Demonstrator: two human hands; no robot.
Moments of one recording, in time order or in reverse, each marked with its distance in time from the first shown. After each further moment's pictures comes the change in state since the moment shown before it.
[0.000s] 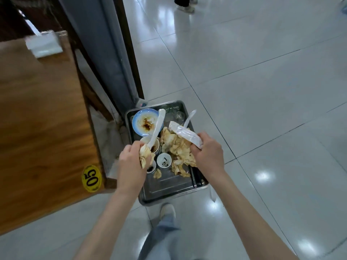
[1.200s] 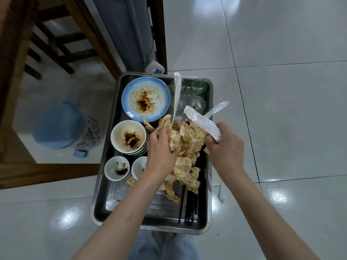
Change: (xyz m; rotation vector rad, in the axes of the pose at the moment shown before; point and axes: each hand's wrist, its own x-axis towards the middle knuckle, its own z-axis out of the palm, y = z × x) left_hand 0.102 -0.038 0.275 -0.074 -0.156 -0.449; right_hand 0.177 0.153 0.125 0.011 -0.192 -0.122
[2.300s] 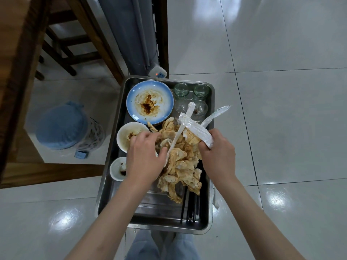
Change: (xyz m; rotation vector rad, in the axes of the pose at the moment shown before) left_hand -0.022 -0.008 -0.052 0.209 0.185 0.079; right_hand -0.012 -0.014 0.015 -0.048 -0.045 0.019
